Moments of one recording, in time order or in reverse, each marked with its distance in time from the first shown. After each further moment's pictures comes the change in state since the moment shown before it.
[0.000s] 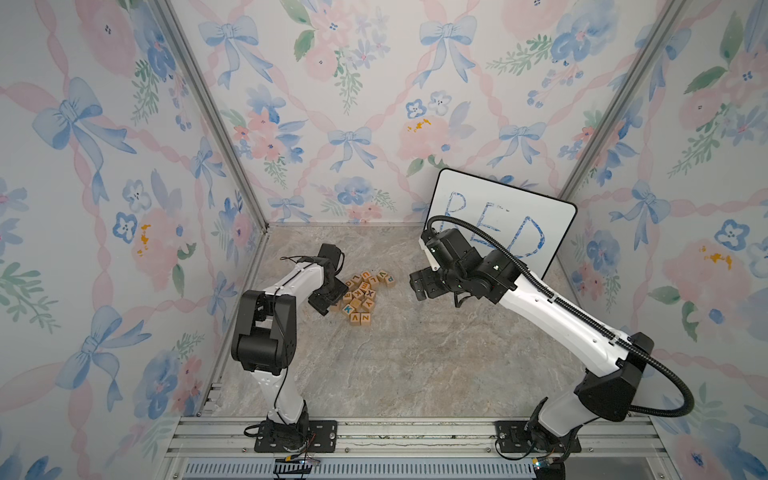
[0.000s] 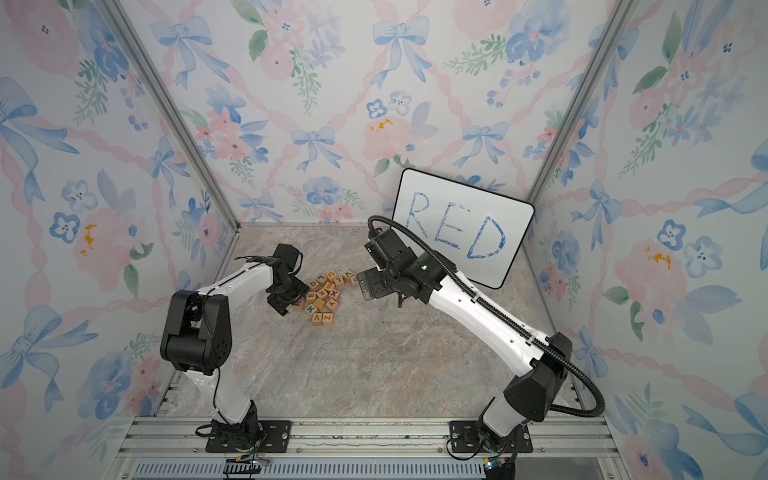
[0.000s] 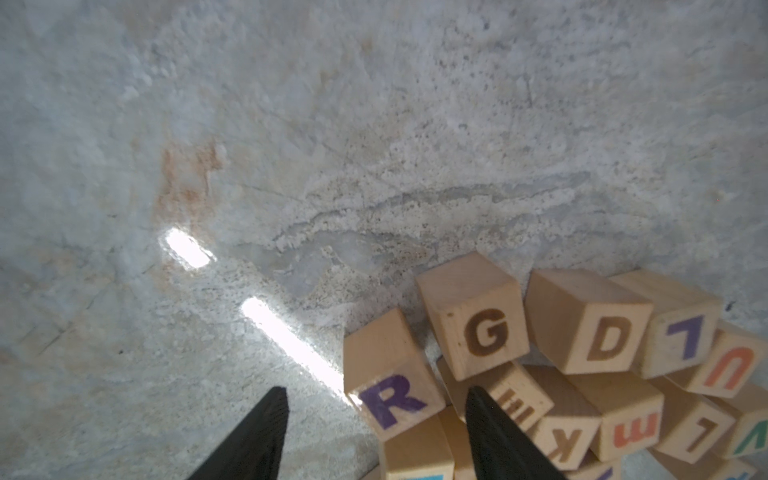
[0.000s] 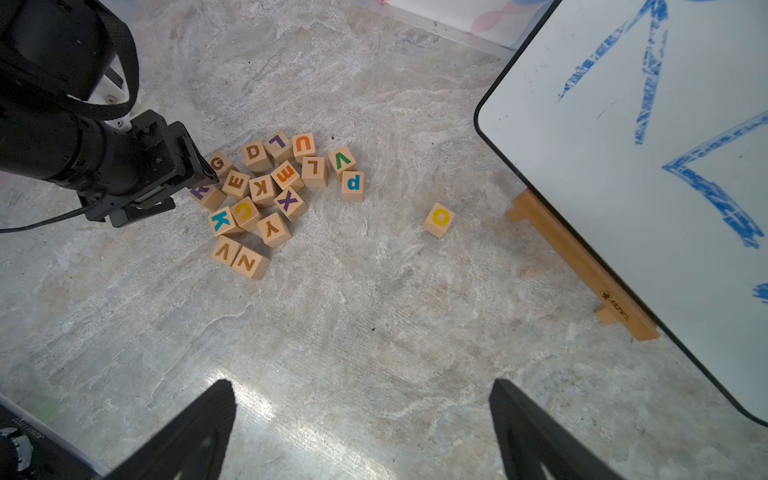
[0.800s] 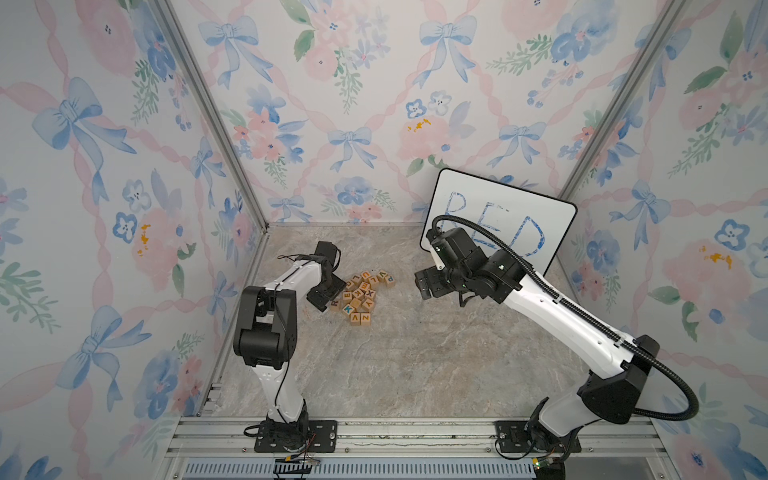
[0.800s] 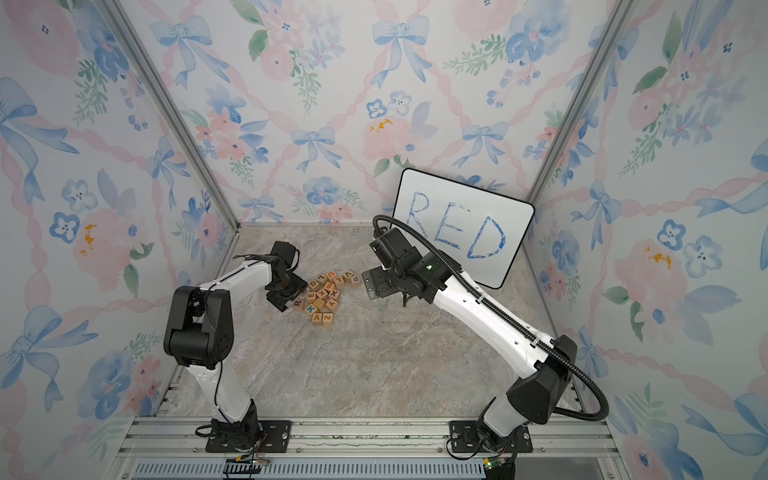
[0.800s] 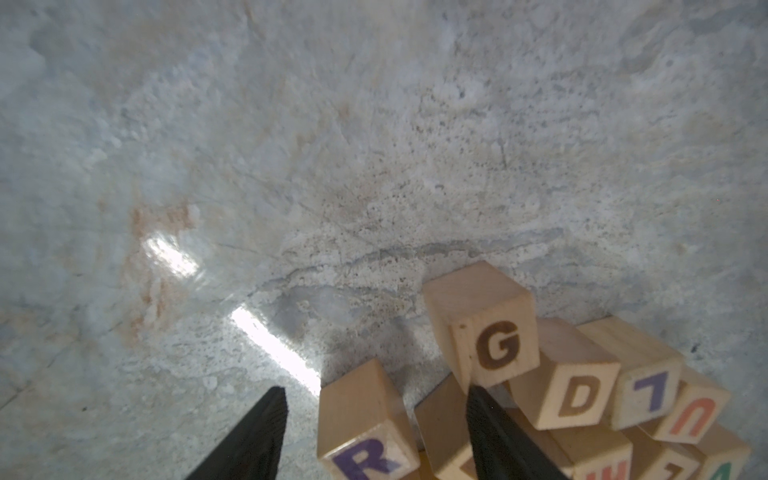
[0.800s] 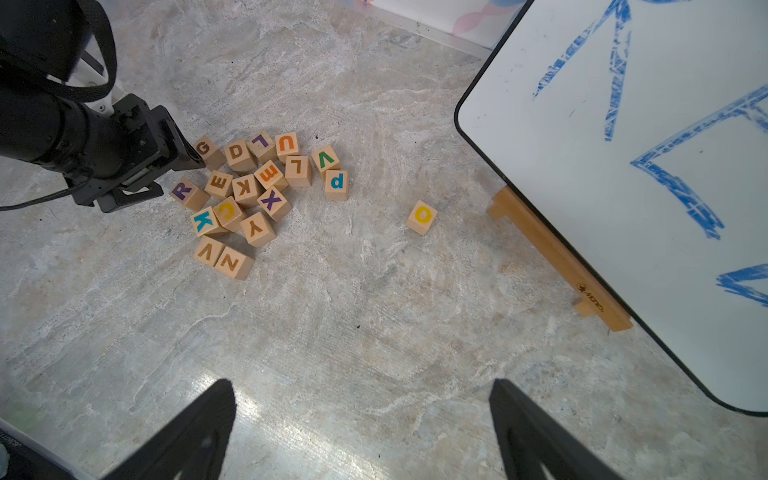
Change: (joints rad) left arm 0.024 0.034 0.027 0.051 0.007 0.006; right arm -0.031 -0.021 -0.015 -0.007 0.010 -0.014
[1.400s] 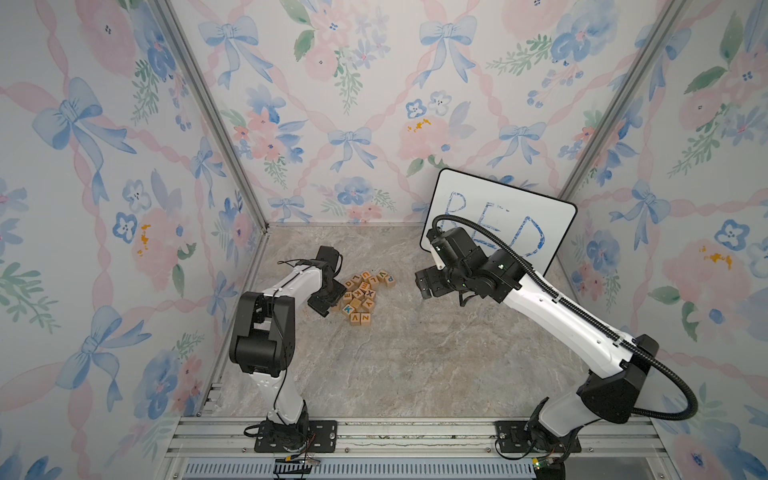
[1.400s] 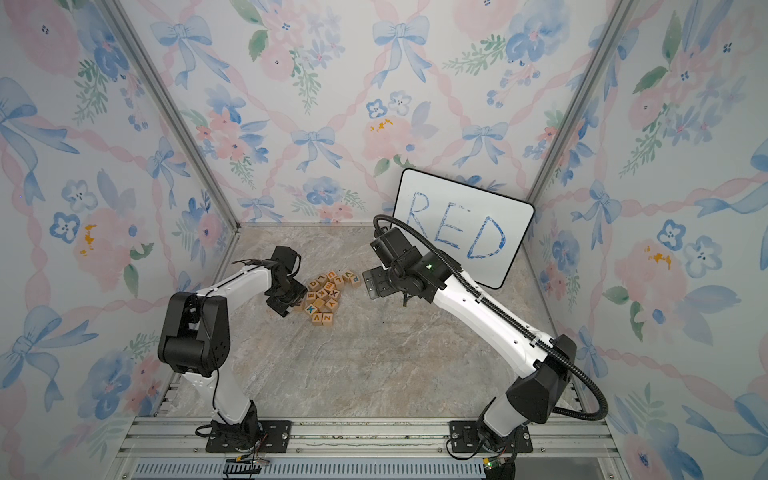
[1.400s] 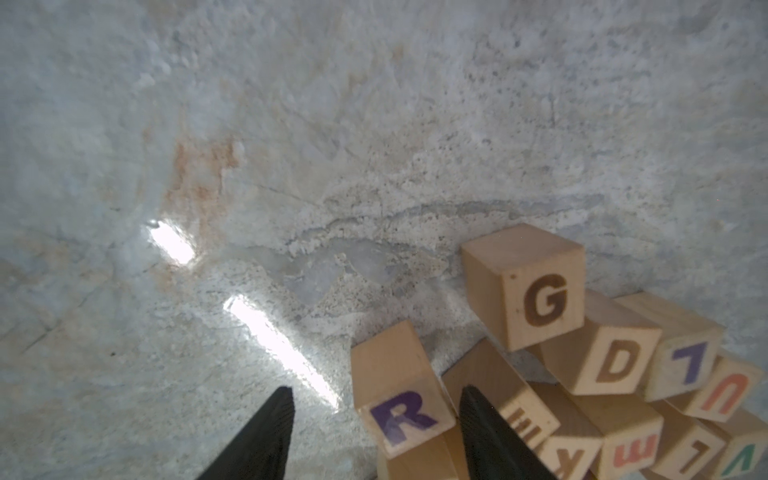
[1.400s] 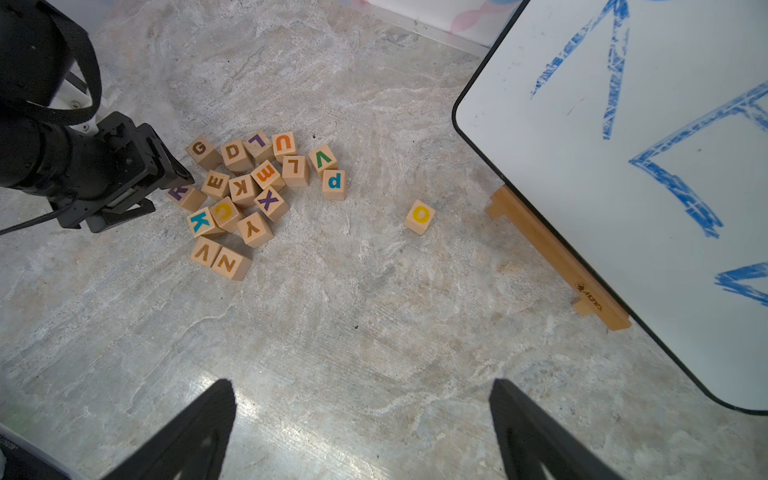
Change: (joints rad) left arm -0.022 -0.059 -0.069 -0.003 -0.006 -0.071; right arm -0.006 0.004 0.000 0.000 0.000 -0.001
